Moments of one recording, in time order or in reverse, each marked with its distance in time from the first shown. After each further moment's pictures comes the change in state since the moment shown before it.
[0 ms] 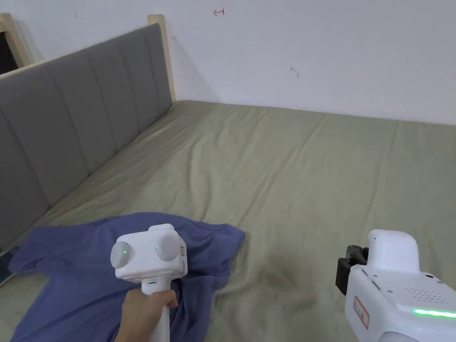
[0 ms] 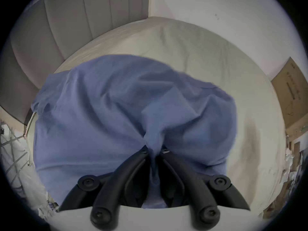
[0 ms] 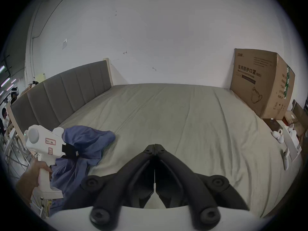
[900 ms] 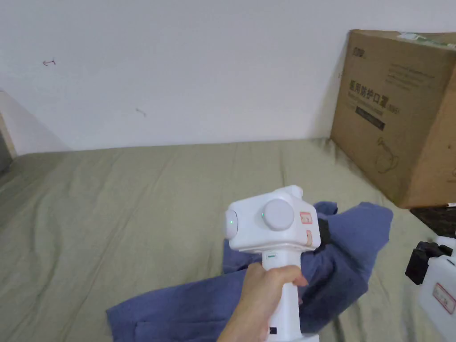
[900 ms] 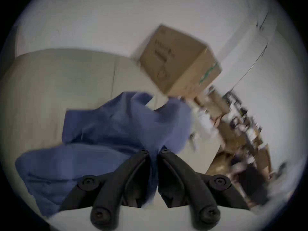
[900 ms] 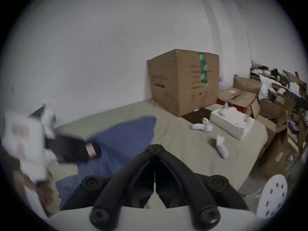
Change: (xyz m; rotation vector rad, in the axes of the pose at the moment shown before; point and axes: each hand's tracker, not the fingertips) left arm 0.438 -0.110 0.155 -0.051 -0.795 -0.491; right arm 0.257 -0.006 0.173 0.177 -0.530 -0.326
